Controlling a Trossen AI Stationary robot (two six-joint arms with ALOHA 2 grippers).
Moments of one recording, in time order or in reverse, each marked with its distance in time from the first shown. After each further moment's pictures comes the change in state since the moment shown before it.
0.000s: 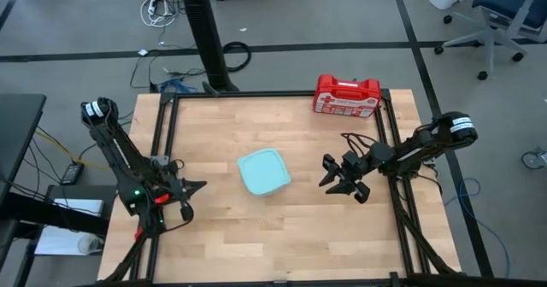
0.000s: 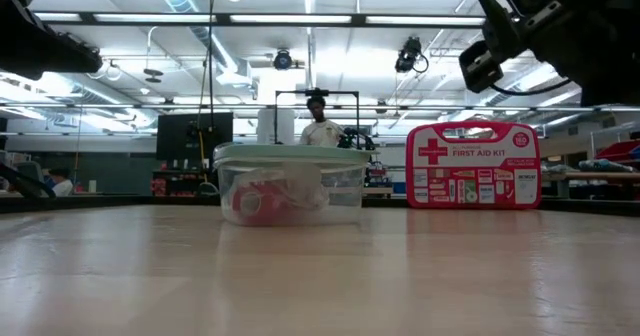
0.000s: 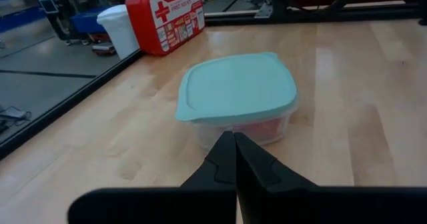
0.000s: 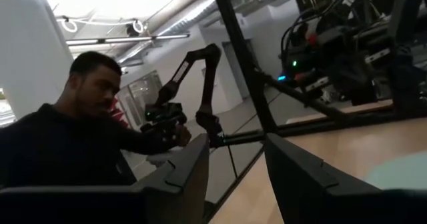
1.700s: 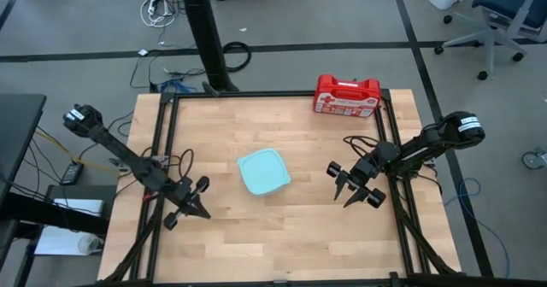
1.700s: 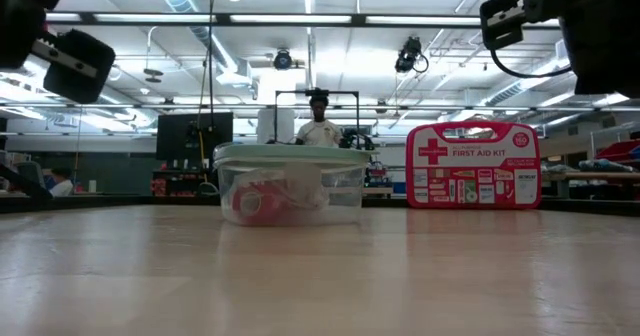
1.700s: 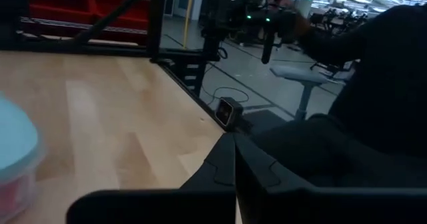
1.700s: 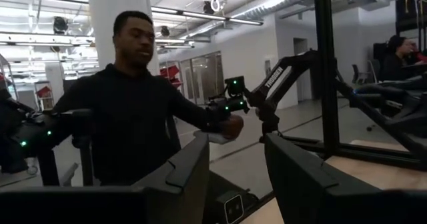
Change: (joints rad) left arm 0.461 -0.271 -0.476 1.463 1.243 0.967; right arm 0.021 -0.089 -0.004 -0.011 -0.288 -0.145
